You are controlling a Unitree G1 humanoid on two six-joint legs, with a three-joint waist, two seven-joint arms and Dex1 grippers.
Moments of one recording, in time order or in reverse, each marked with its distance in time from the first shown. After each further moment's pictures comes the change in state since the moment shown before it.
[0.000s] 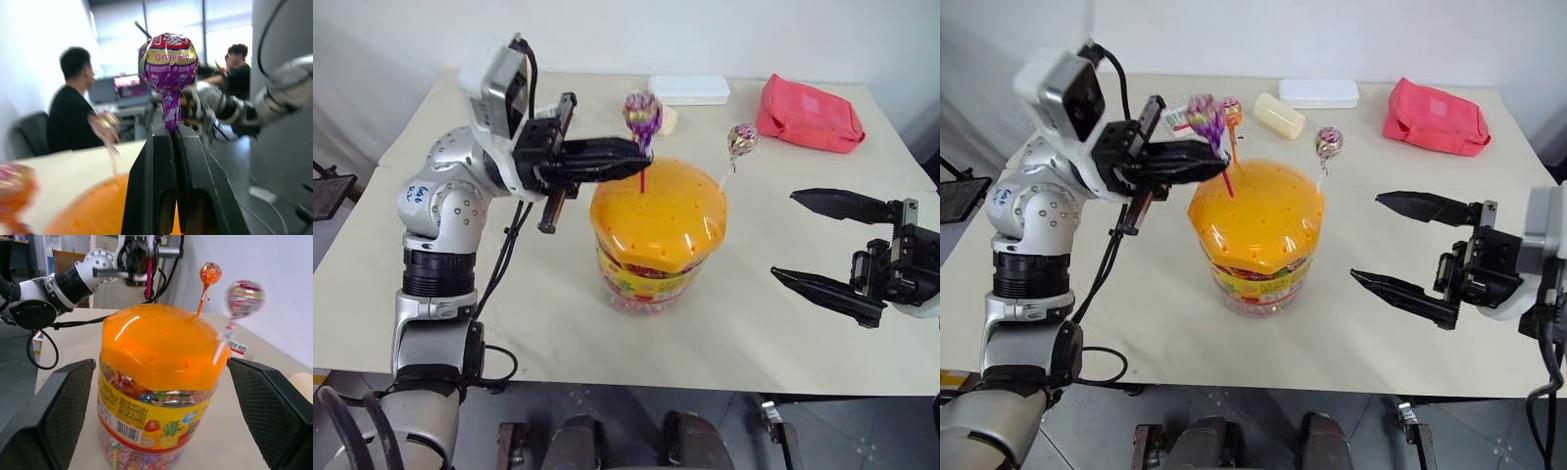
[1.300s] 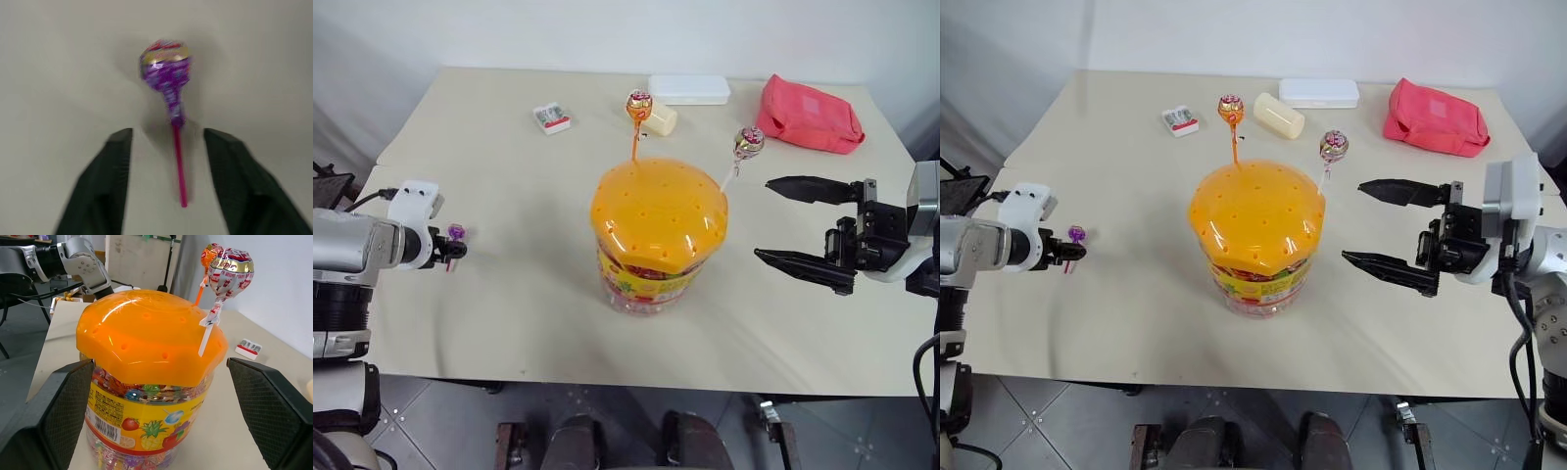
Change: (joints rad) left arm 0.228 0.478 -0.115 0.062 0.485 0.864 0.899; right arm -0.222 0.024 0.201 0.227 -0.138 -0.045 0.150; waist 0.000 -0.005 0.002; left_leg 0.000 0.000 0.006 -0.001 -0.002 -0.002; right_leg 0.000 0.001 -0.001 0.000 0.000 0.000
